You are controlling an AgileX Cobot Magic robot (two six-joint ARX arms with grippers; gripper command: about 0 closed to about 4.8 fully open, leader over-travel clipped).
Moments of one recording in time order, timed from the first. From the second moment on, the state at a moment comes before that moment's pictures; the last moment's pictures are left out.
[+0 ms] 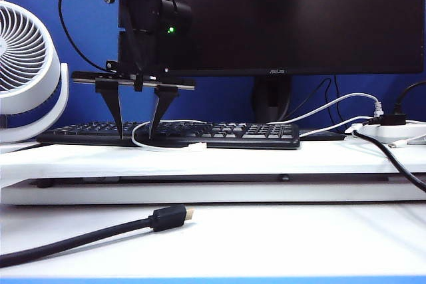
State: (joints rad) left arm -0.51 2.16 1.99 -1.21 -0.20 -0.80; right arm 0.29 1.12 1.43 -0.62 -0.73 -0.40
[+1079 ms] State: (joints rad) left arm -0.49 2.20 2.00 -1.21 -0.23 -0.56; right arm 0.29 1.11 1.43 -0.62 -0.73 -0.40
